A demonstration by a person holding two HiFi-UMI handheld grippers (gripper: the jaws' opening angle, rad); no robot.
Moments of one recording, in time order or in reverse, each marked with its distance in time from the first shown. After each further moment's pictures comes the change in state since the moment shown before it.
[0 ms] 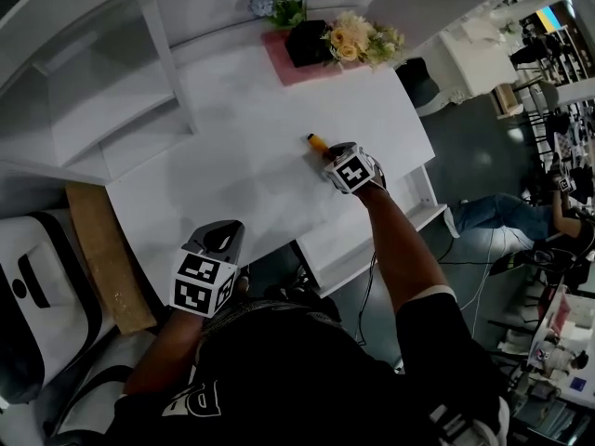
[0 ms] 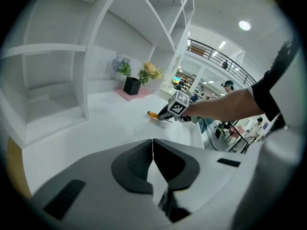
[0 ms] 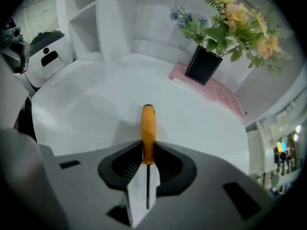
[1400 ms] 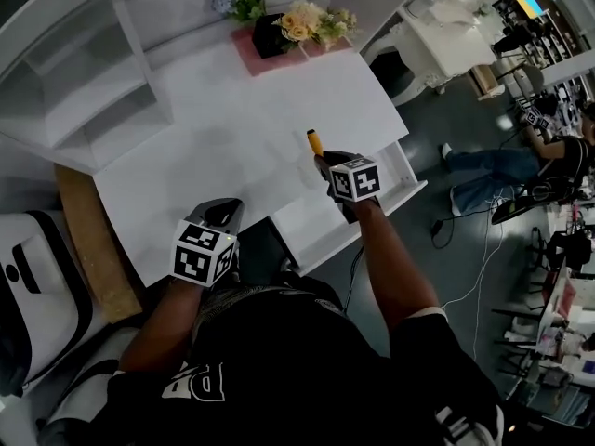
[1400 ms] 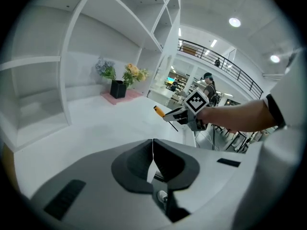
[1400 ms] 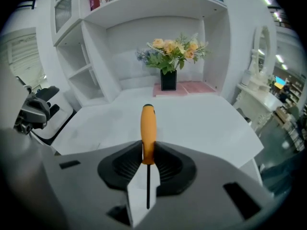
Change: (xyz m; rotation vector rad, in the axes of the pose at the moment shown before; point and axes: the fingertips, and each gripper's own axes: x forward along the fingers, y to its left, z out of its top) left arm 0.020 -0.078 0.006 0.073 -0.031 -0.026; right arm -0.119 0.023 -0.053 0.445 -0.296 0.048
